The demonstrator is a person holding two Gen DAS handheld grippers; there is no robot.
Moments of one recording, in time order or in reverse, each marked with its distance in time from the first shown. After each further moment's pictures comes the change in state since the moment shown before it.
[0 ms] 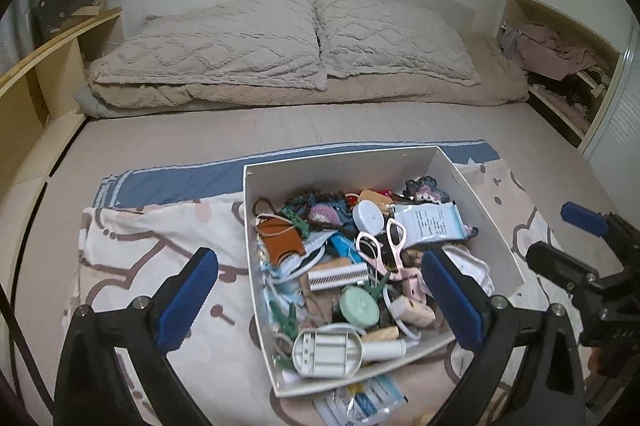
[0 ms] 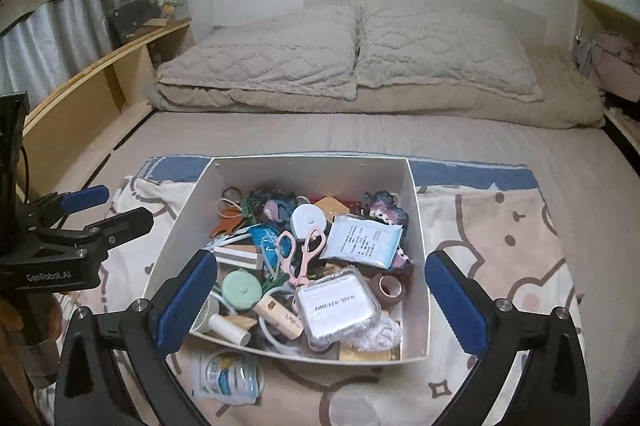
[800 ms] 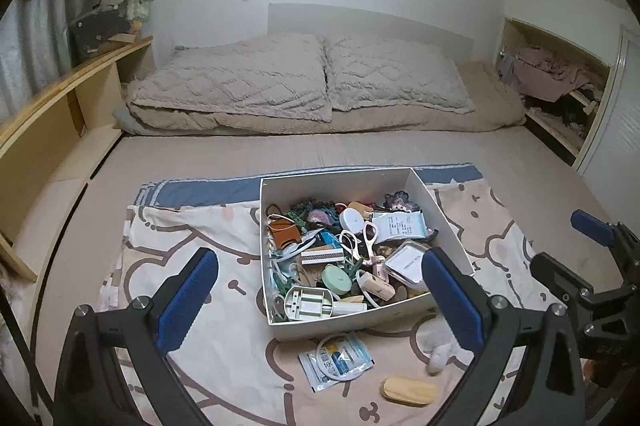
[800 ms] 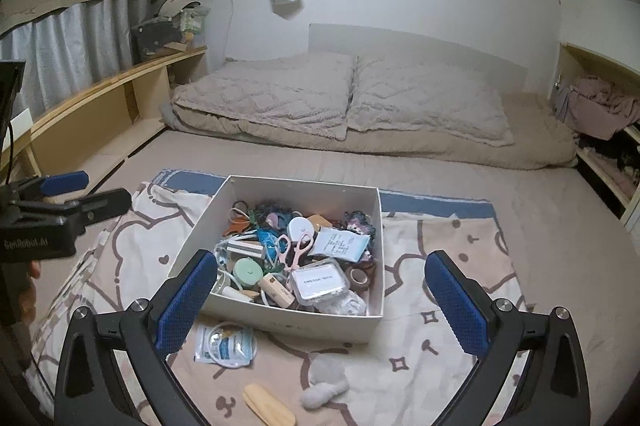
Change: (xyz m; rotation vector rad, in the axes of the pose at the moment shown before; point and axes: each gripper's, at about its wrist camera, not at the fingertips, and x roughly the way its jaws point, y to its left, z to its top) left arm -0.119 -0.033 -0.024 -0.034 -0.110 0.060; right arm -0.111 0.007 -0.029 -0.082 -0.142 -0.053
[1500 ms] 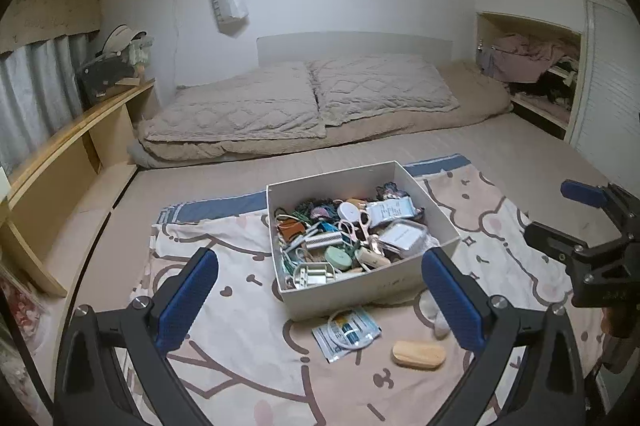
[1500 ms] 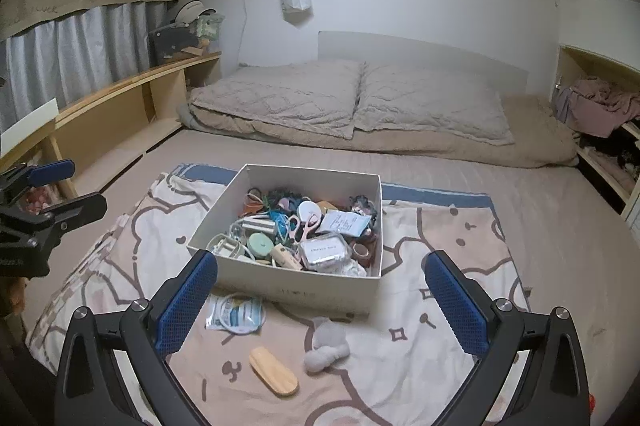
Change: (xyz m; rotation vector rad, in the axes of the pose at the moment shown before) left arm -0.071 -0.028 -0.059 0.134 -0.106 0.031; right arm -0.046 0.000 -0.045 -0.007 -0.034 0.035
